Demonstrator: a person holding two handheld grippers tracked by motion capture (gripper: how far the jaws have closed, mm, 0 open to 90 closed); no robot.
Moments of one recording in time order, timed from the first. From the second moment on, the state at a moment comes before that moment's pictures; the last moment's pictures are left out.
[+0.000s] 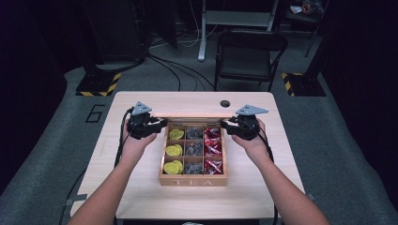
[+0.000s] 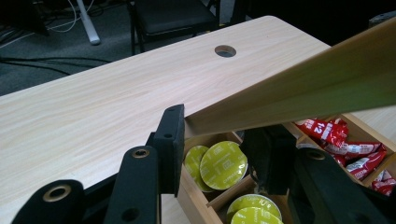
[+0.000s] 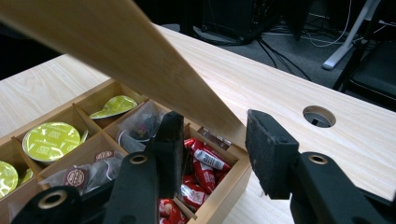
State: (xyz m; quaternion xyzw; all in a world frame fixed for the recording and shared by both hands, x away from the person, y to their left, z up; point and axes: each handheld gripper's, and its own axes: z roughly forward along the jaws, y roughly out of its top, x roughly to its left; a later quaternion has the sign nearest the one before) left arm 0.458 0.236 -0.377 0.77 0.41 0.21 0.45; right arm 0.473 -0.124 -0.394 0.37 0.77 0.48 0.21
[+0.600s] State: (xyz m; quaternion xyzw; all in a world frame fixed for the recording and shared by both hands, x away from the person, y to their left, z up) left arm 0.469 0.236 -0.373 0.76 0.41 0.22 0.46; right arm 0.485 -0.119 -0.390 0.37 0.77 0.47 0.22
